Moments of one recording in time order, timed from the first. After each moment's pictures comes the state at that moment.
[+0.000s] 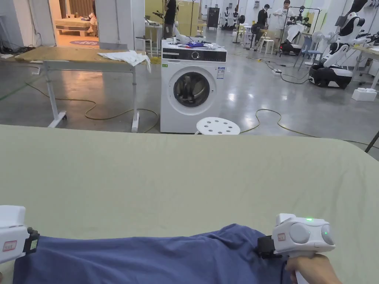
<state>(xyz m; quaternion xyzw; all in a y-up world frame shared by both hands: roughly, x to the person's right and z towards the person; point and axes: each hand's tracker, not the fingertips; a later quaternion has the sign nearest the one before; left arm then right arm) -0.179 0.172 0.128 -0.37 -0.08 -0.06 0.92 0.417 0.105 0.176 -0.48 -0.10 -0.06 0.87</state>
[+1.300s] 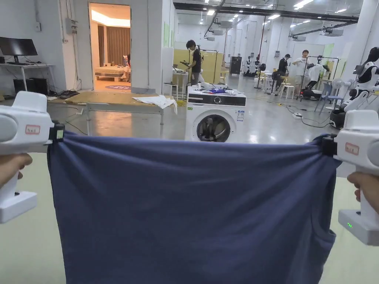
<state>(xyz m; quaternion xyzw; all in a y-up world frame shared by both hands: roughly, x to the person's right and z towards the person) -0.211 0.455 0.201 -0.13 -0.08 -0.04 0.99 0.373 0.462 0.321 -0.11 -0.13 0.04 0.98</state>
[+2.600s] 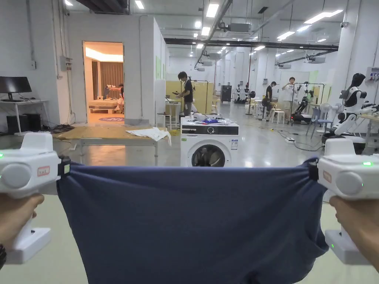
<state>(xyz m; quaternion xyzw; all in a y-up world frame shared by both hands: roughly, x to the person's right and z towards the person) -0.194 0.432 0.160 -0.09 -0.07 -0.01 0.99 0.382 0.433 0.278 -0.08 -0.18 0.05 0.98</state>
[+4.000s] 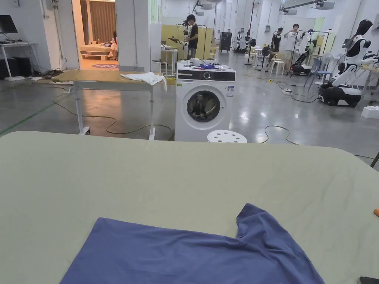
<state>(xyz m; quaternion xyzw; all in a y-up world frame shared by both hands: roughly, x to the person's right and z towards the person) -0.241 0.176 0.434 -0.36 -0.11 0.01 0.93 0.346 0.172 0.562 -0.37 -0.14 0.00 0.92</state>
